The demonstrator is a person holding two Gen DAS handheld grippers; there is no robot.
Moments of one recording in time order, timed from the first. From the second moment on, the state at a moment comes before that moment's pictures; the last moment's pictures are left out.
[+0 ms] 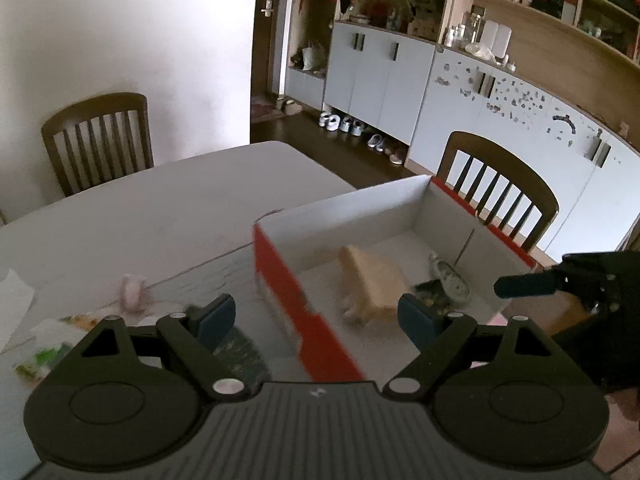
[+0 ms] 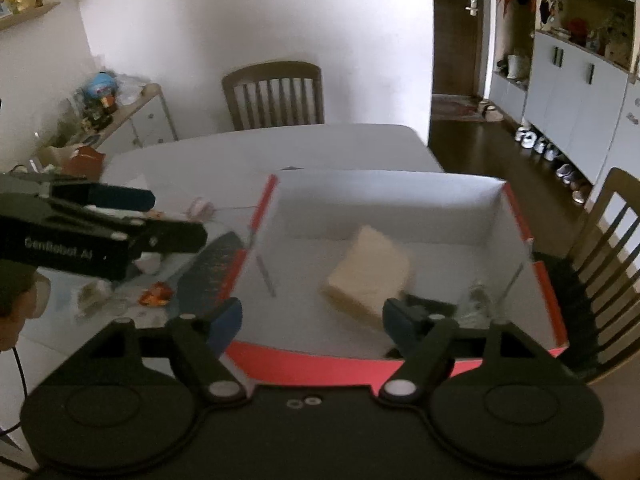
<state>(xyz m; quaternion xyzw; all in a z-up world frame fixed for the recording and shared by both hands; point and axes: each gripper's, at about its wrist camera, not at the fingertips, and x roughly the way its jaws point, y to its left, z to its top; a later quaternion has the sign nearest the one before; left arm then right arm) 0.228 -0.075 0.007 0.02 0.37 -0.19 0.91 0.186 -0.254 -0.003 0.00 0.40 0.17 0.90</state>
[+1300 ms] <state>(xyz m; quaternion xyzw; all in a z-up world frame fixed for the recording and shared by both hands) 0.171 0.148 -0.106 0.00 0.44 -0.13 0.89 0.178 -0.068 -0.054 -0.07 0.43 0.18 0.88</state>
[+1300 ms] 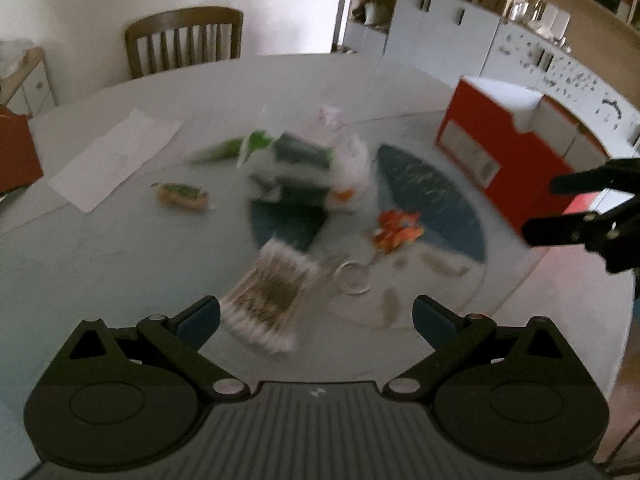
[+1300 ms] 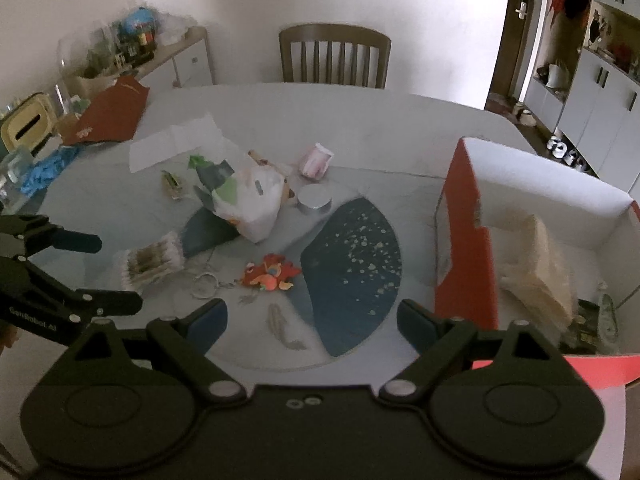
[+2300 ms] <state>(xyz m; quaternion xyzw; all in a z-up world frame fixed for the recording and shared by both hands) 0.200 0.165 -0.146 0.02 0.44 -0.10 0.89 0.245 -0.014 -0.126 -0.10 0.46 0.20 0.86</state>
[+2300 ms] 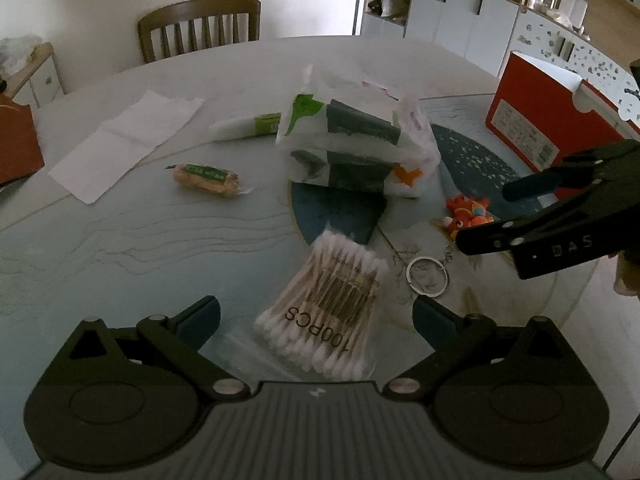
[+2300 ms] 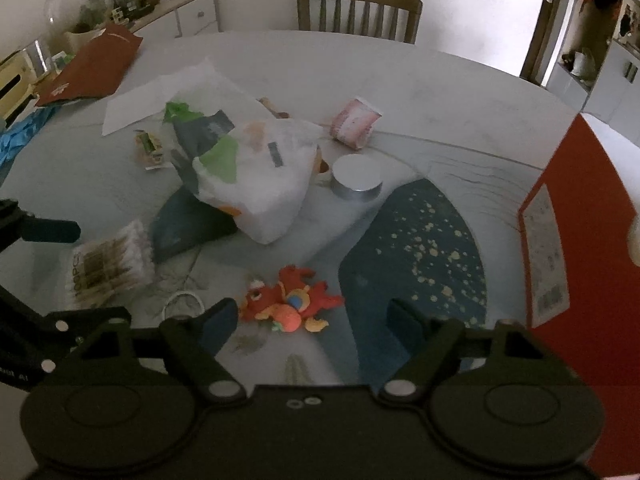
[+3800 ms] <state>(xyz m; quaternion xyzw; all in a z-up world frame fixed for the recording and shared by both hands) 0.172 0.094 -0.077 -0.01 0.44 -0.13 0.89 0.175 -0.087 -0.031 -0.05 0.41 0.20 0.89</state>
